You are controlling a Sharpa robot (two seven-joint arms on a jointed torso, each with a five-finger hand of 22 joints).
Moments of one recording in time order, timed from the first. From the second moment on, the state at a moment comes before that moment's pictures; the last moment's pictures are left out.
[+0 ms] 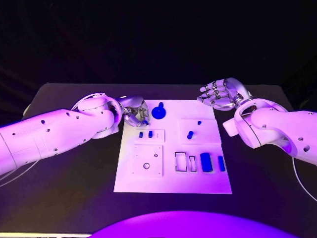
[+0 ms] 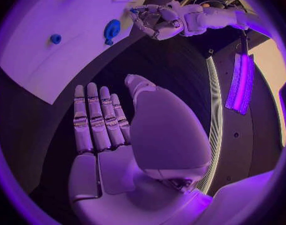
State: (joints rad) left arm 1.20 -0.66 -0.05 1.32 -1.39 -0.07 -0.07; left_hand 1.40 -0.21 0.57 0.06 0.30 1.01 0.13 0.41 0.30 1.10 0.06 0.47 0.14 1.33 0.00 1.40 0.91 0.17 0.98 0.10 1.13 0.81; right arm 1.24 -0.94 -0.11 1.66 -0.74 -0.70 -0.07; right_hand 1.44 -0.21 0.29 0.28 0.36 0.78 0.20 0.29 0.20 0.95 0.19 0.27 0.06 1.01 0.15 0.13 0.29 0.18 0.88 0.27 0.07 0.15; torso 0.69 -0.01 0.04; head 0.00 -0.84
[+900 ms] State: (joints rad) left arm 1.20 -0.66 -0.05 1.33 -1.38 -0.07 -0.07; left_hand 1.40 -0.21 0.57 0.06 0.30 1.00 0.13 0.41 0.32 1.10 0.06 0.46 0.14 1.33 0.00 1.40 0.92 0.17 0.98 0.10 1.13 0.81; right arm 1.24 -0.94 -0.11 1.66 -0.74 -0.70 -0.07; right_hand 1.44 -0.21 0.29 0.28 0.36 0.78 0.20 0.29 0.20 0.95 0.19 0.27 0.06 1.01 0.15 0.13 0.29 0.18 0.88 0.27 0.07 0.15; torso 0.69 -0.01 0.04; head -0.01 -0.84
